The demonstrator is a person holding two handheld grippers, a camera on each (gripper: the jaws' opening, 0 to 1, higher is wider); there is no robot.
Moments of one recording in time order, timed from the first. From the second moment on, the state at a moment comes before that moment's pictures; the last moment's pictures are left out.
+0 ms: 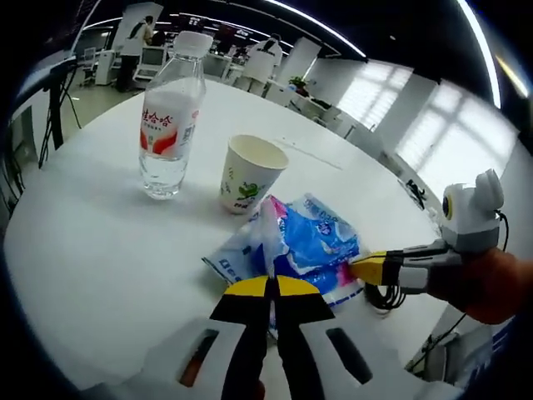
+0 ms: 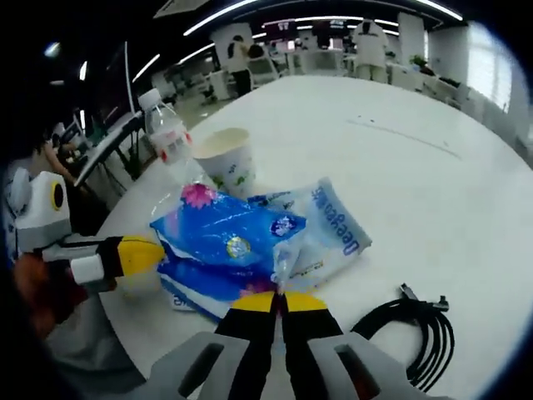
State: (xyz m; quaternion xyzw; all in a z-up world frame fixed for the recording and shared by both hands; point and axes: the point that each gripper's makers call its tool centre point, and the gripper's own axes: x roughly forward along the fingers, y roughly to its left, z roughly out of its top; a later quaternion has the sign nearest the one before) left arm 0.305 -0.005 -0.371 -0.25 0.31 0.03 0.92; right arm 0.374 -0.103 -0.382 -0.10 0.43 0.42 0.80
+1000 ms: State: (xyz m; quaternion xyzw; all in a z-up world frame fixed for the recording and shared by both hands) left arm 0.295 -0.023 -0.359 -0.23 0.30 -0.03 0.93; right arm 0.347 -0.134 -0.377 -0.04 0.43 0.34 0.83
